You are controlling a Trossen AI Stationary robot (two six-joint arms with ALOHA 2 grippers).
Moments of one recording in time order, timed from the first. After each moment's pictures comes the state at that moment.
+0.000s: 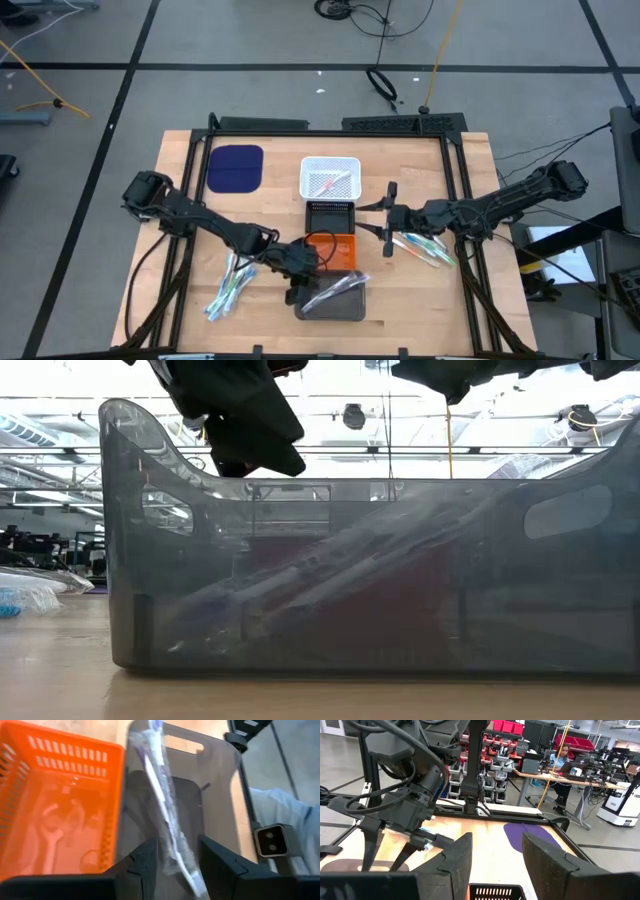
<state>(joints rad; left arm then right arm) -0.35 1.72 1.09 -0.10 0.05 -0.46 0.27 1.11 0.59 0.48 0.37 -0.11</state>
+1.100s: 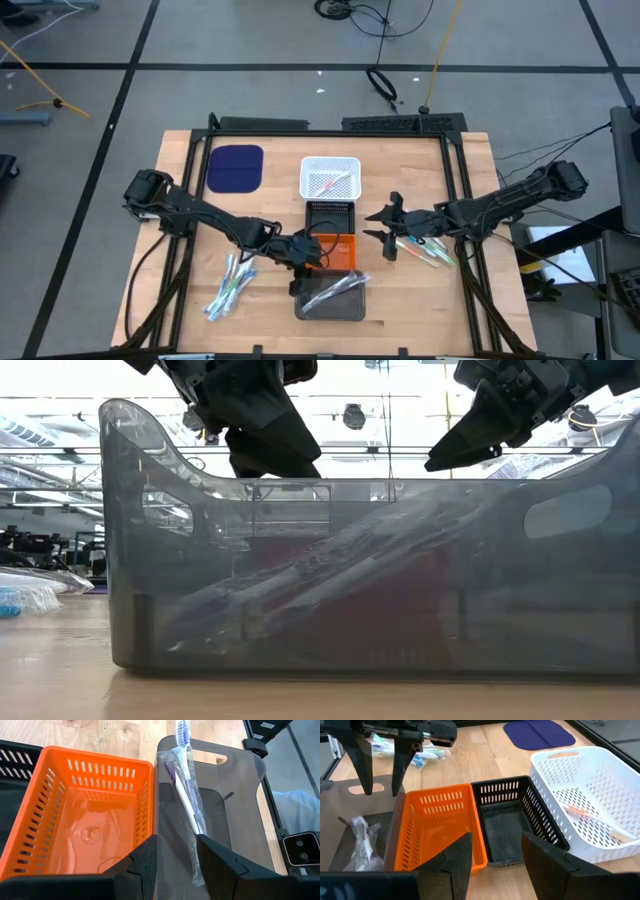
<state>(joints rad) -0.30 1.71 1.09 -0.10 0.02 -0.37 0.27 1.11 0.59 0.00 0.36 0.28</state>
